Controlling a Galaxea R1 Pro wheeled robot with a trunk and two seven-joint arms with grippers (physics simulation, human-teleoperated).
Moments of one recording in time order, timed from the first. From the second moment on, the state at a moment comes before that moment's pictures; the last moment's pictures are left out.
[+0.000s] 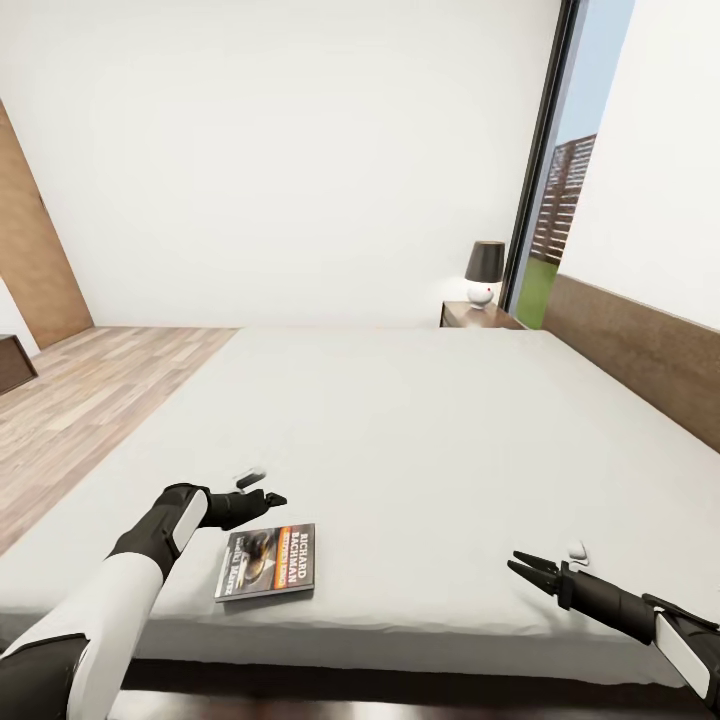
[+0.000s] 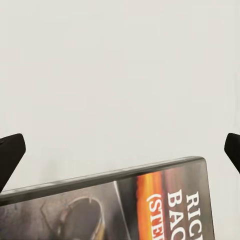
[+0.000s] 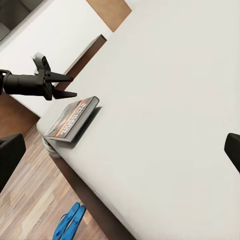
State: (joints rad) left arm -0.85 0.08 0.15 -0.52 0.19 0.75 -0.36; right arm -0.49 -0.46 0.12 -0.56 -0.64 0.16 1.31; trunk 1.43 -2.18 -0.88
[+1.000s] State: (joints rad) left arm -0.85 0.08 0.15 -0.52 0.19 0.75 -0.36; right arm -0.49 -0.46 0.12 -0.56 -0.64 0.16 1.31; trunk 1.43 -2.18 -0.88
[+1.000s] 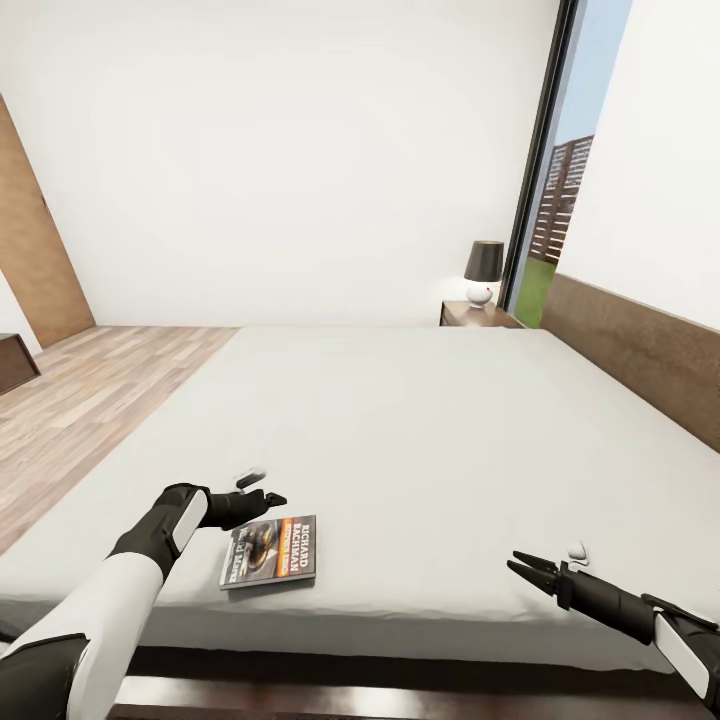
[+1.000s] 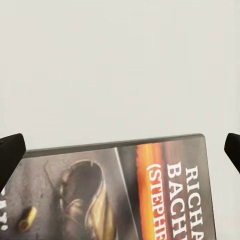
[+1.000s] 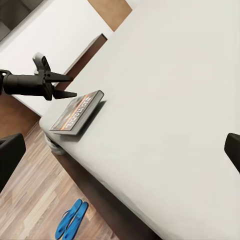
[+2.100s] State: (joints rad) left arm -0.85 0.06 0.15 -0.49 0.19 0.62 -0.36; right arm -0.49 -0.46 0.13 -0.56 -0.64 0.16 1.31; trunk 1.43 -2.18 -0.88
